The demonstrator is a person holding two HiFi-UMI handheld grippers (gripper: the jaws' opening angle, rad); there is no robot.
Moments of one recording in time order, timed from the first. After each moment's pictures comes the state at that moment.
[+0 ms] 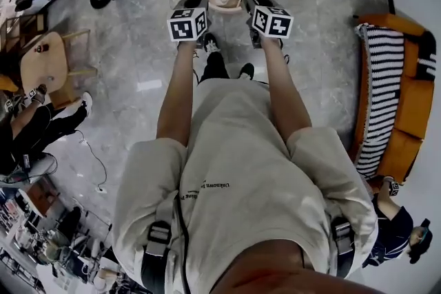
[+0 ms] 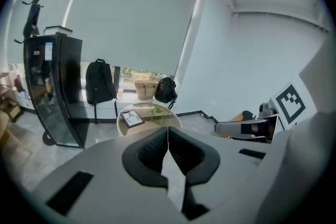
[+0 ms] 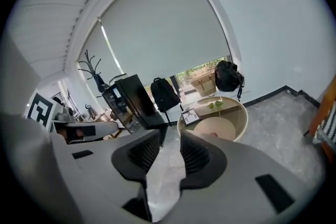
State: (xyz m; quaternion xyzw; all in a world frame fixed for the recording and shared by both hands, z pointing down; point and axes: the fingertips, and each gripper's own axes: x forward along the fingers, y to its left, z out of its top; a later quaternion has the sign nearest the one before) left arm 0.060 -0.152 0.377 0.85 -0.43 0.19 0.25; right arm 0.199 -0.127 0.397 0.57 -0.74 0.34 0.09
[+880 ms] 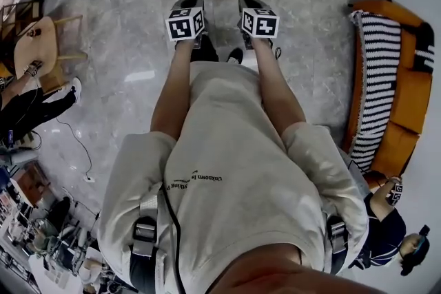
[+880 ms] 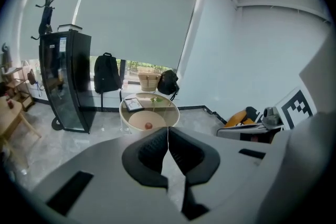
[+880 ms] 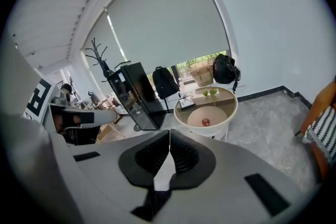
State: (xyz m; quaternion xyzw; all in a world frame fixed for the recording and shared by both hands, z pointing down) left arm 0.103 -0.015 0.413 0.82 -0.46 0.21 0.26; right arm 0.232 0.013 0.446 0.55 -0.75 0.34 0.14
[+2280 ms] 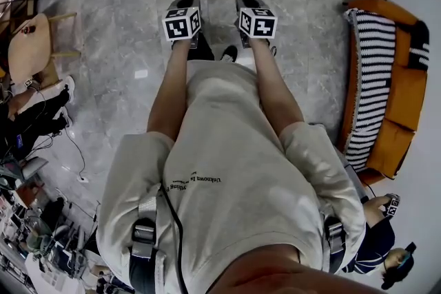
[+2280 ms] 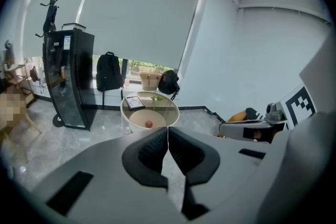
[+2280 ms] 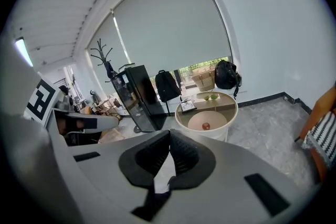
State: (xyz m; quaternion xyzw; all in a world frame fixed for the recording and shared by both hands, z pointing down) left arm 0.095 0.011 0.420 0.82 -0.47 0.20 0.27; right arm 0.228 0.033 0.436 0.56 -0.76 0.31 0.14
